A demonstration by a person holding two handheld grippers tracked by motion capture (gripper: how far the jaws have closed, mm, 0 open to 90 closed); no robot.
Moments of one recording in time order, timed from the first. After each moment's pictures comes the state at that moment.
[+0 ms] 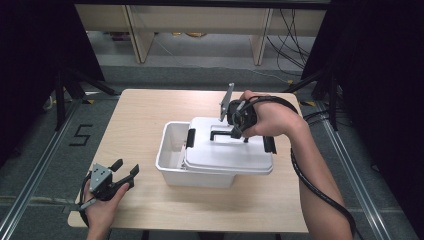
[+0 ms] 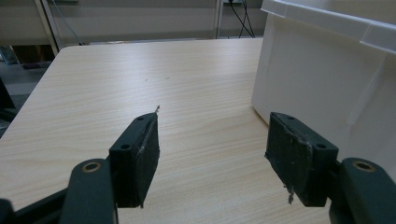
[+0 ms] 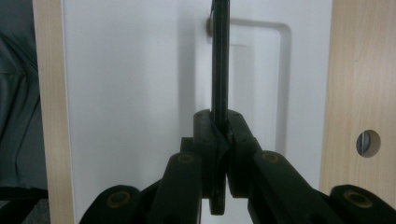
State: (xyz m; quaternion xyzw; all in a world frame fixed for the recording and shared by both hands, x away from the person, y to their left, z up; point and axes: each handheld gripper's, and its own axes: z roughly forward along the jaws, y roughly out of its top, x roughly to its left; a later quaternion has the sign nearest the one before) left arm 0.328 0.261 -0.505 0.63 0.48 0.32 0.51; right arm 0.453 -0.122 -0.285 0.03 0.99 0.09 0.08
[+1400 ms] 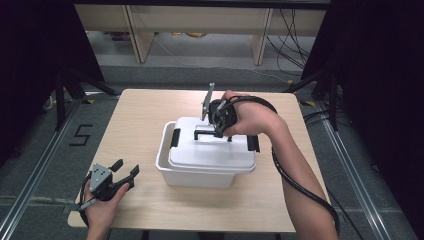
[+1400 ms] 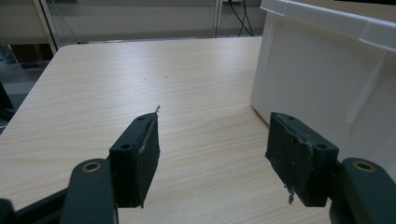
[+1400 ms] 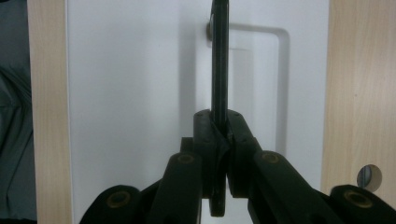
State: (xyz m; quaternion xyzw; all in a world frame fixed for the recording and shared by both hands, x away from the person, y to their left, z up) left arm 0.328 0.261 -0.505 0.64 0.48 0.32 0.51; right arm 0.464 -0.082 -0.295 0.01 0.99 0.10 0.08
